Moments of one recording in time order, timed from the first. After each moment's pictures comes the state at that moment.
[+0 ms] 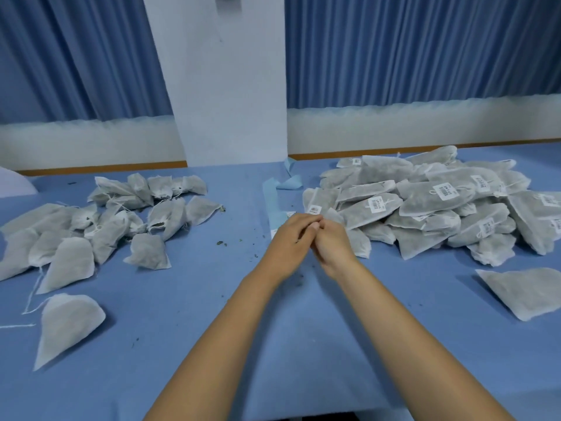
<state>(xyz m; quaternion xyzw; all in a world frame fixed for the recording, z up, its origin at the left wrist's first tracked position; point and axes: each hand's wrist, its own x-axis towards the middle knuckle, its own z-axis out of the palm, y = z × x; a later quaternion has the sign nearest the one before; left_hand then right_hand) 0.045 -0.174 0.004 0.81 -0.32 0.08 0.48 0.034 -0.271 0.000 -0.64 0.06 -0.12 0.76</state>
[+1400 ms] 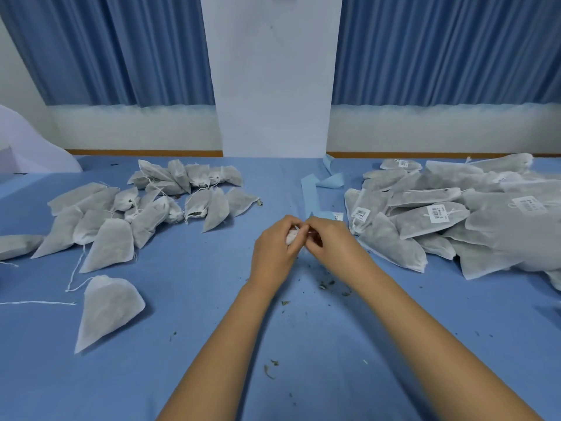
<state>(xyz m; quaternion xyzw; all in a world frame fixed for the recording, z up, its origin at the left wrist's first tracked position) 0.075 -0.093 -0.030 0.83 -0.20 0.22 0.48 0.052 -0.224 0.006 -0.92 -0.18 -0.18 0.30</state>
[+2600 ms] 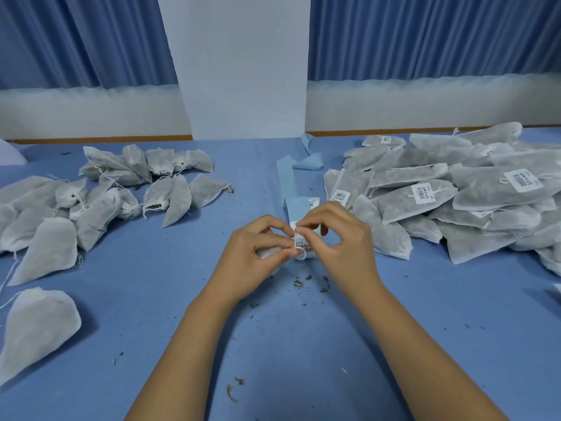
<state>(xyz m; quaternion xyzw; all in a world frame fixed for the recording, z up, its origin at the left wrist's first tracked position) 0.063 -0.092 -0.027 0.79 -0.31 0.13 0.50 0.043 -0.258 -0.020 -0.78 -0.21 -0.41 0.42</state>
